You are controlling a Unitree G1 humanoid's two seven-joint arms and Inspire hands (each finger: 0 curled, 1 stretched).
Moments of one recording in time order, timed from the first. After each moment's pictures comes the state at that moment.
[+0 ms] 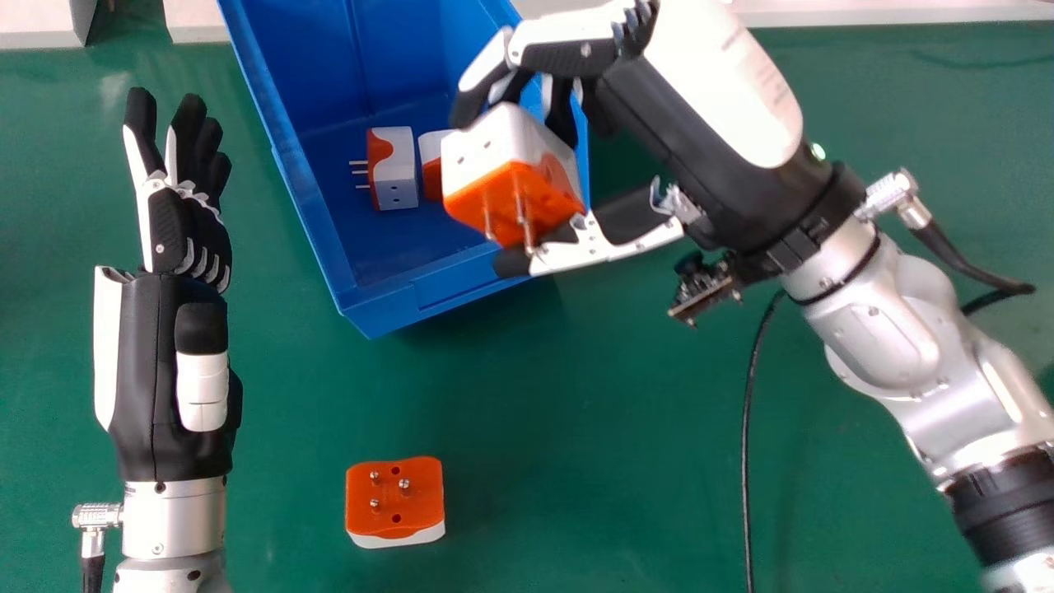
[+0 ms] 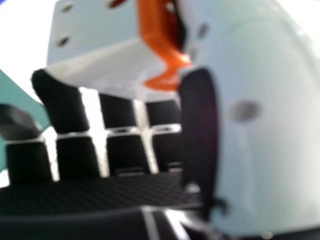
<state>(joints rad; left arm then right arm) -0.05 0.15 0.20 0.56 -0.24 -1.11 -0.29 -0.59 -0.33 0.21 0.35 -0.49 -0.81 -0.09</state>
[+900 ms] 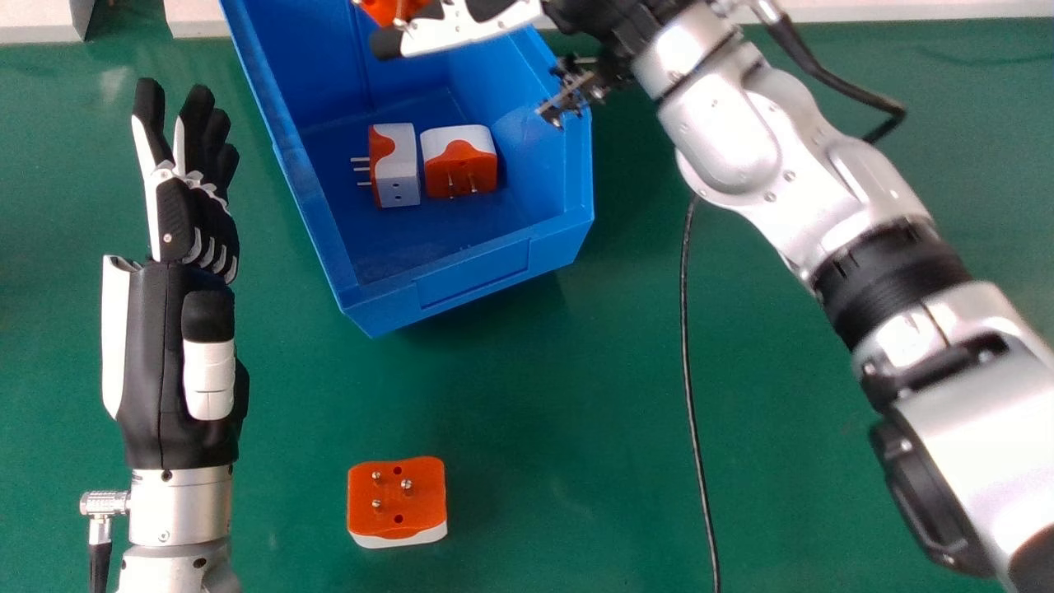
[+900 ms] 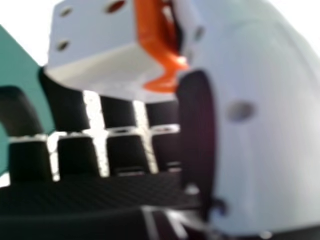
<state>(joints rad) -0.08 0.15 0.21 0.58 -0.24 -1.11 -0.29 -1.18 -0.15 0.32 1.02 -0.68 -0.67 -0.35</state>
